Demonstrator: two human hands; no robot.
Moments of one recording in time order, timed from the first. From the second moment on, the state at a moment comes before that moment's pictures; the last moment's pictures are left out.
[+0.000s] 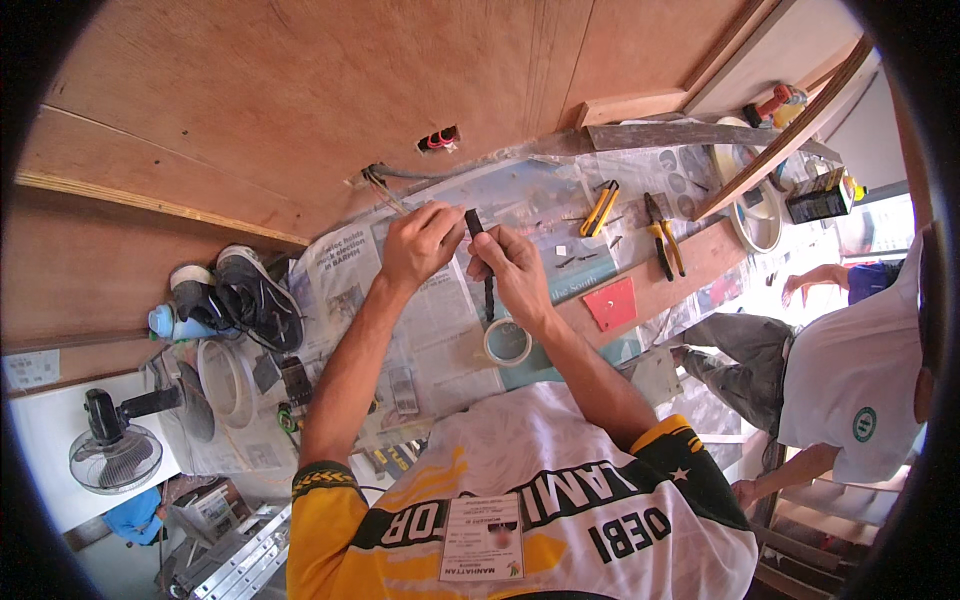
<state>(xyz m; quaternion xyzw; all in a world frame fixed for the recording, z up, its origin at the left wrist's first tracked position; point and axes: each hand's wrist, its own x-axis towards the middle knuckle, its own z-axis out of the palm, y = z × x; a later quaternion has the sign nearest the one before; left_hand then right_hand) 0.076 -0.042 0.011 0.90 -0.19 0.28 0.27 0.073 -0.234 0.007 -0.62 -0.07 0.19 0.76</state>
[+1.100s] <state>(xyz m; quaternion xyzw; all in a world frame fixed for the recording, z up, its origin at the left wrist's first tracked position) 0.076 -0.041 0.013 0.91 -0.13 0.25 0.31 0.100 -0.237 -0.011 -0.80 -0.21 -0.01 0.57</state>
